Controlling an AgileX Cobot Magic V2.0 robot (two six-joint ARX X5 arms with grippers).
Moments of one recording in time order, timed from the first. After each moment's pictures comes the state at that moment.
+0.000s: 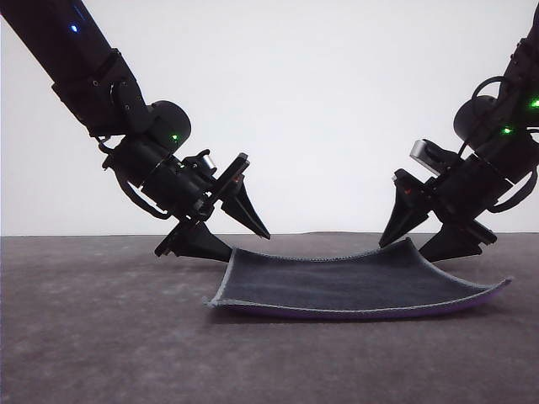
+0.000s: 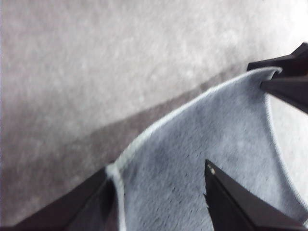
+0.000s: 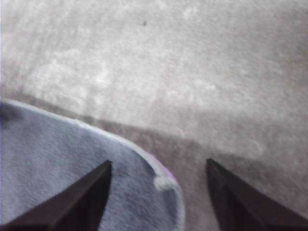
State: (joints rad) left_arx -0.33 2.15 1.52 -0.24 0.66 -0.30; right_arx 0.05 2.00 1.27 -0.17 -0.62 0.09
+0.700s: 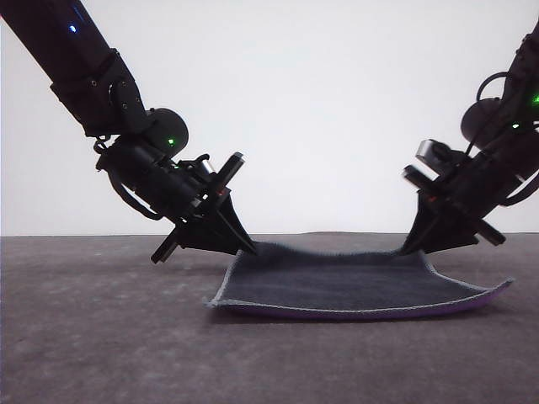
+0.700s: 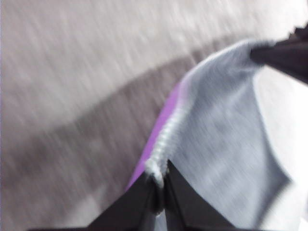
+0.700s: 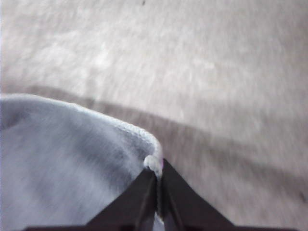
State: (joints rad) left_arx -0.32 2.15 1.52 -0.36 0.76 -0.24; right_arx 0.00 2.00 1.31 -0.33 -0.69 0.03
